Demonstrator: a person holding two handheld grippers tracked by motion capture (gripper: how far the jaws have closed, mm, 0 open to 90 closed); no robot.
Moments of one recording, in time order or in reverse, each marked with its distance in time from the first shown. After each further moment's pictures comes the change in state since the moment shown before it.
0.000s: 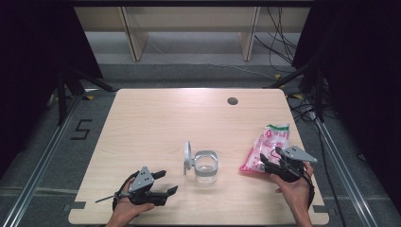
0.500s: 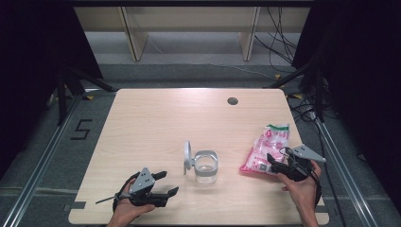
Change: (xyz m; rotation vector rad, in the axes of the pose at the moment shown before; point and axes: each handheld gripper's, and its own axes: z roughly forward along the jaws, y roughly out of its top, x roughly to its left) left arm -0.005 0.001 -0.001 -0.001 -0.009 0.013; right arm -0.025 -0.005 -0.002 0.006 -0.031 0.040
